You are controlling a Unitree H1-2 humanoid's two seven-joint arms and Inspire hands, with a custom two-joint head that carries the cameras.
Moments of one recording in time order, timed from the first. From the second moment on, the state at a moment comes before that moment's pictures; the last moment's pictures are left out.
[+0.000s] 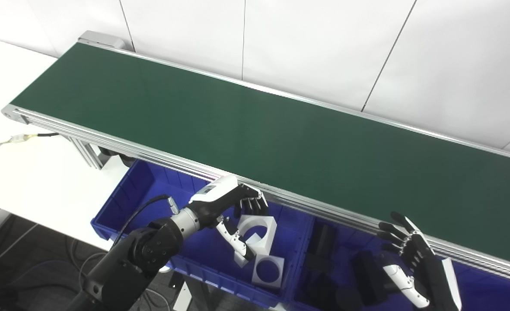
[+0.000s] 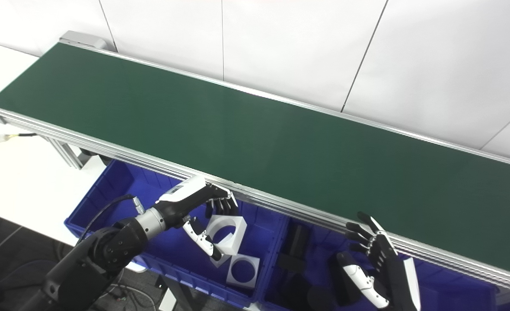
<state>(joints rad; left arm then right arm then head) 0.04 0.31 -0.26 0.00 0.51 -0.19 -0.22 0.21 -0.16 0.08 -0.12 -0.06 -0.17 0.15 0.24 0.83</state>
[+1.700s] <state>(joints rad) -0.02 0.33 -0.33 0.10 0.62 -0.10 -0.26 0.23 -0.18 0.09 -0.15 -0.05 -0.16 0.16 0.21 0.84</state>
